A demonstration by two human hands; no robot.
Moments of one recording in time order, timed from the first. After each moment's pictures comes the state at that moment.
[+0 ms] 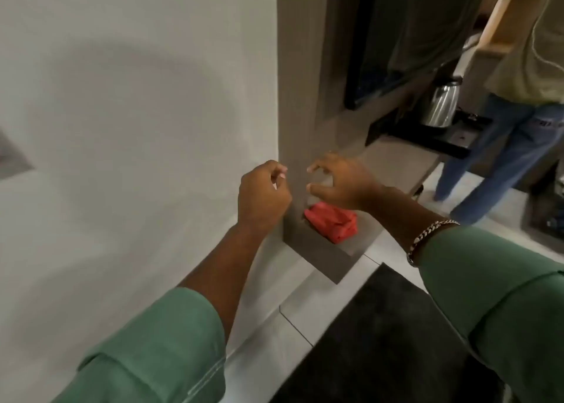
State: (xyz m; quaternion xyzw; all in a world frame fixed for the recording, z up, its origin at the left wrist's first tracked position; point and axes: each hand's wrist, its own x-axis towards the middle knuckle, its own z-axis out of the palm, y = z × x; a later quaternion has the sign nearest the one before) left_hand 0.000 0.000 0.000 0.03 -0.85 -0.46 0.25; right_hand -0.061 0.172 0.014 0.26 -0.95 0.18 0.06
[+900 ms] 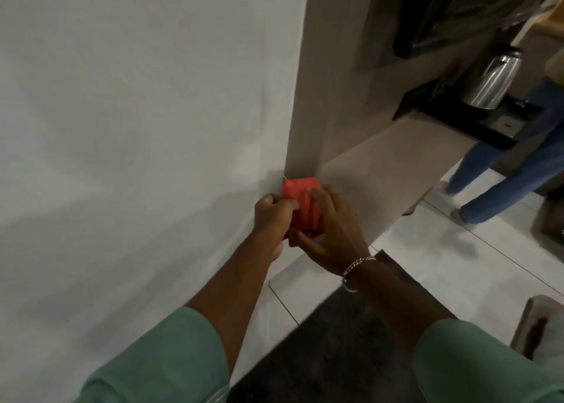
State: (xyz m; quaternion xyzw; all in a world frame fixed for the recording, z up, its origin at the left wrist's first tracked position) left_hand -0.035 0.014 -0.120 0.29 -0.58 -0.76 -0.03; right_hand -0.037 0.149 -0.140 0.23 -0.93 0.27 0.07
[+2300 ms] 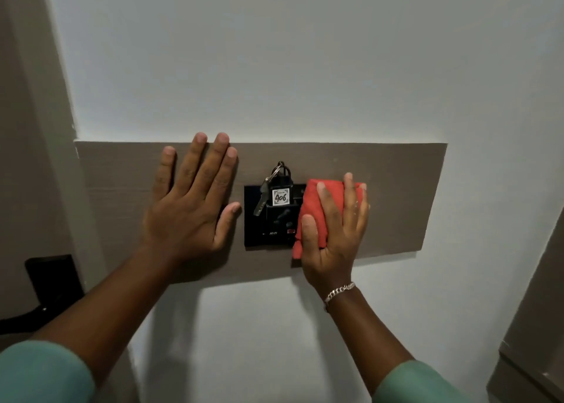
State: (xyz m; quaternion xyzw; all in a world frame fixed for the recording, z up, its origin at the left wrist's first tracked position) left_hand 0.397 -0.499 0.201 0.14 -0.77 0.34 0.52; right_hand 0.243 -0.335 0.141 0.38 -0.62 0.52 0.45
